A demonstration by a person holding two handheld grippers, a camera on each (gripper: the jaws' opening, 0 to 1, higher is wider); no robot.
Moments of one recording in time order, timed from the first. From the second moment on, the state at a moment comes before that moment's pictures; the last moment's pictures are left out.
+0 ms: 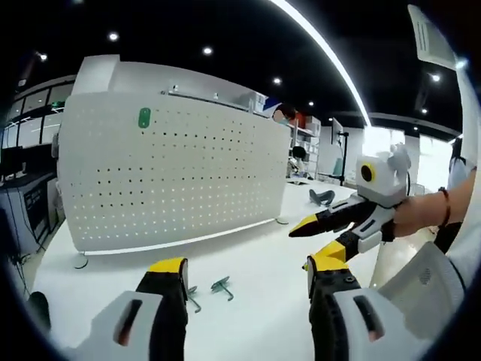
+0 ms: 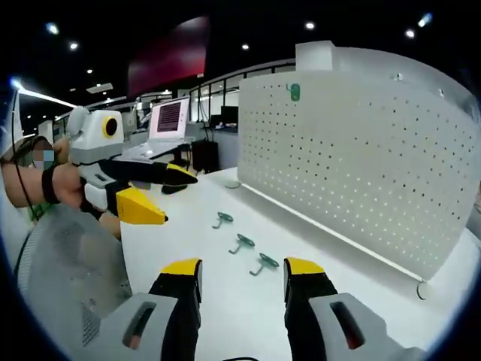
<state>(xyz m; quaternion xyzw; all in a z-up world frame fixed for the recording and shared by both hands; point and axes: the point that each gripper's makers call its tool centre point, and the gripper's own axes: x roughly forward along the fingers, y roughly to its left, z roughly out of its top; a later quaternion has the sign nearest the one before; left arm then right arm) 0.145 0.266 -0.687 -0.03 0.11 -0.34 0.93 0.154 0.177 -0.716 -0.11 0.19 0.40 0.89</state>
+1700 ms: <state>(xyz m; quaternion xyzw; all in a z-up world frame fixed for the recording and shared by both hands) 0.136 0.272 -0.695 -0.07 0.13 -0.33 0.93 0.184 0.193 -0.755 -0.14 0.24 0.43 0.86</state>
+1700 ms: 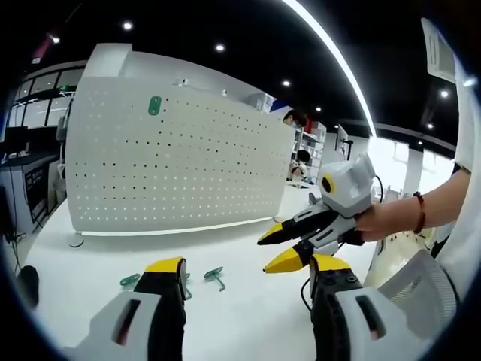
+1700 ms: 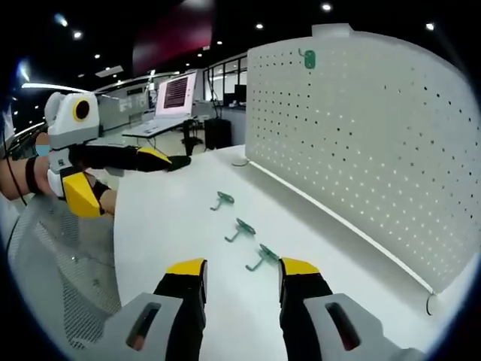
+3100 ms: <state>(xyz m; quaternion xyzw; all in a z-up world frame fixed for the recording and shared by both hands) 0.131 0.262 -0.703 -0.05 0.14 -0.35 0.93 0.203 0.211 -0.790 -0.17 0.29 0.46 0.82</state>
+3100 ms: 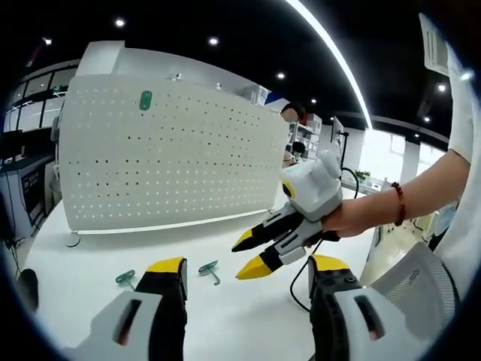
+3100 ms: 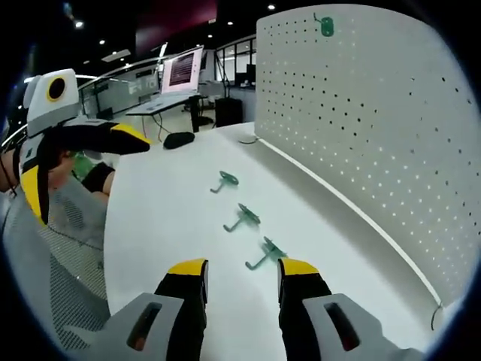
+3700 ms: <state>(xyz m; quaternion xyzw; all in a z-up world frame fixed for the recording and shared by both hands) 0.123 0.256 -0.712 -0.04 0.15 -0.36 0.92 0.220 0.224 -0.801 -0.20 0.30 0.46 0.81</state>
